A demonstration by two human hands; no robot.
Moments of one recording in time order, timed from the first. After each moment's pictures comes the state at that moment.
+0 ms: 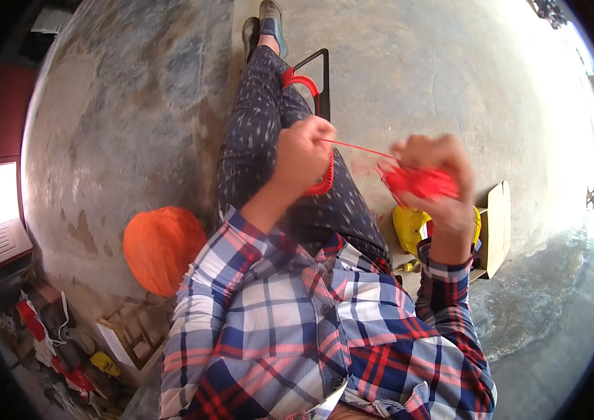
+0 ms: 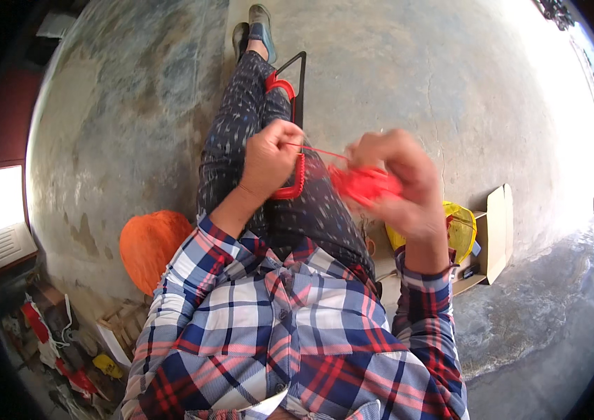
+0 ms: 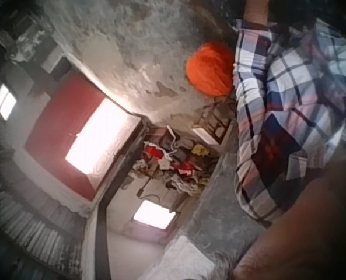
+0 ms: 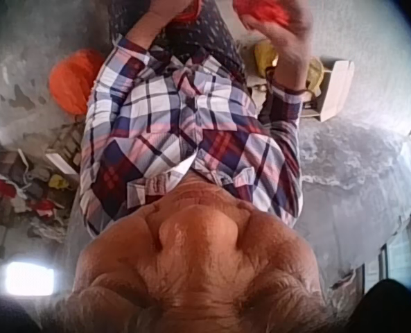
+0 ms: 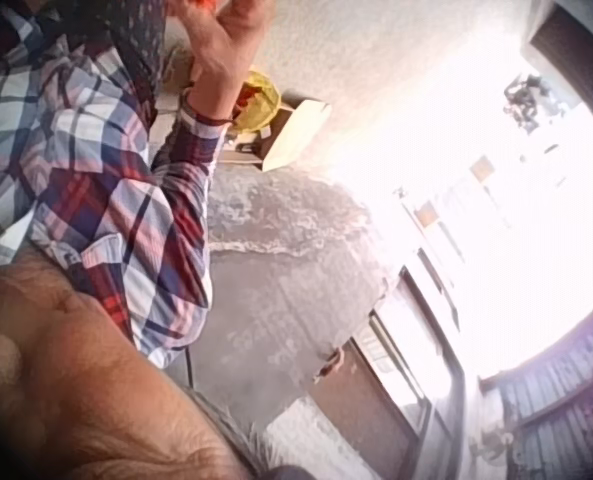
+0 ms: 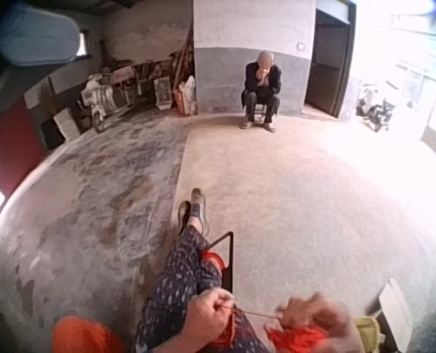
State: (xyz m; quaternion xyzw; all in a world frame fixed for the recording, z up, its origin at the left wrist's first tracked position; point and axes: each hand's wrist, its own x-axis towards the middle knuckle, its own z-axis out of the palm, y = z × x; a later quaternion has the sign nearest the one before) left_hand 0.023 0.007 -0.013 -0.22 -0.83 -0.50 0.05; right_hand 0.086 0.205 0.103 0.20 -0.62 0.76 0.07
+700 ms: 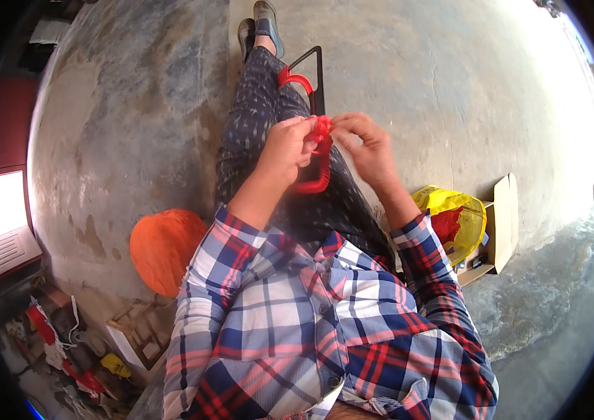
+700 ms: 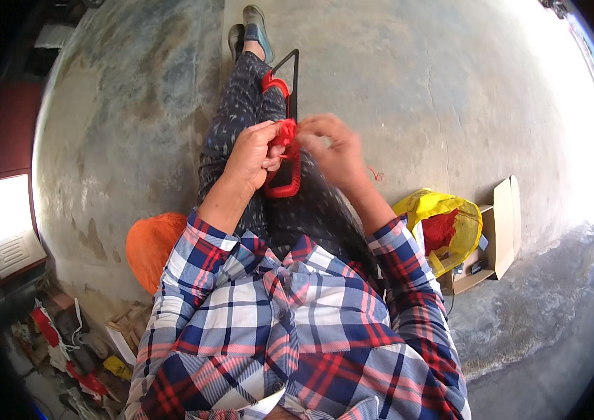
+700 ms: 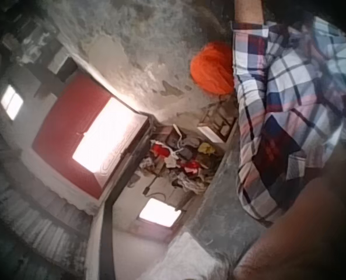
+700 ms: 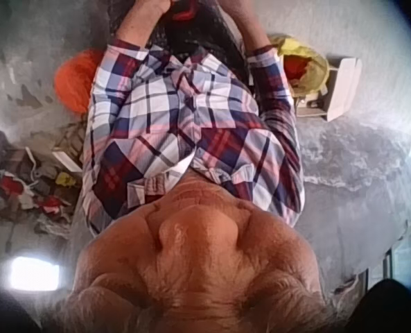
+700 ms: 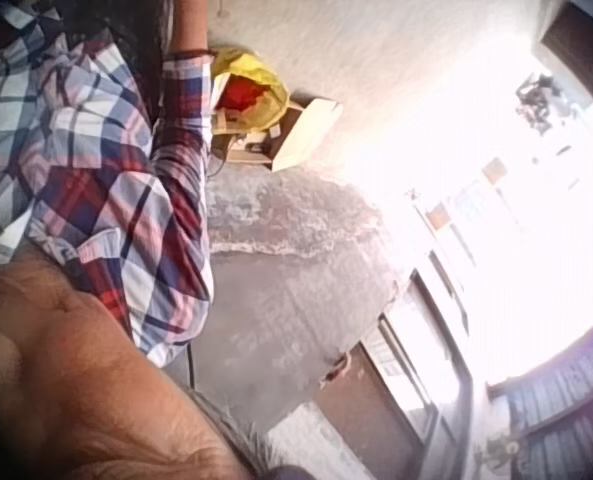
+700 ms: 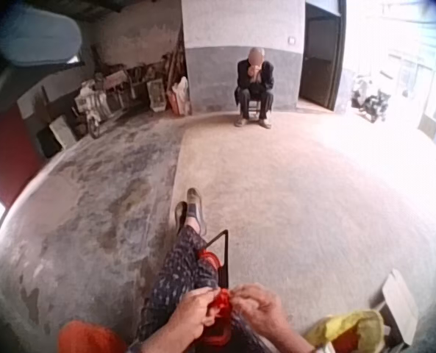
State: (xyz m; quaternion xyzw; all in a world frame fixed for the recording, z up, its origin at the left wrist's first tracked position) left_hand 0.012 0.003 0.019 0.17 -0.51 -0.77 -0.33; right_hand 0.052 0.168 -0.014 0.06 -0.77 0.63 0.10
